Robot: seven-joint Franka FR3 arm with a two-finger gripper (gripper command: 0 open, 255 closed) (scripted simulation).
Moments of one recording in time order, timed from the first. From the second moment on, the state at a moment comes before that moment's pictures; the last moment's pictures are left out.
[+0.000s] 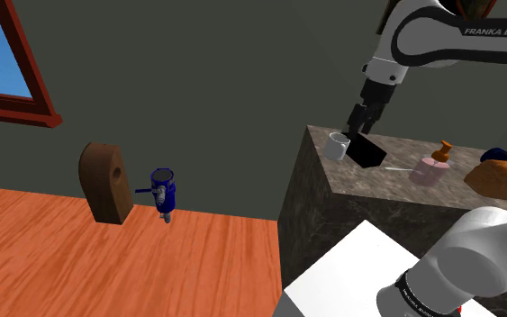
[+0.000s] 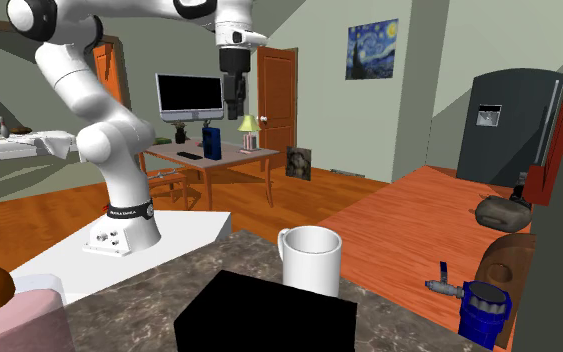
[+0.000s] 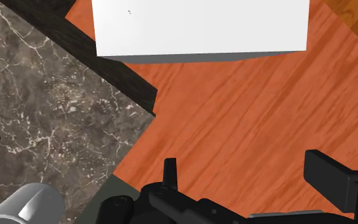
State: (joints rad) arm -0.06 -0.61 -0.09 -2.31 -0.01 1.67 -0.14
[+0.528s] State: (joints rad) arm -0.10 -0.39 -0.21 -2.22 -0.06 1.79 -0.28
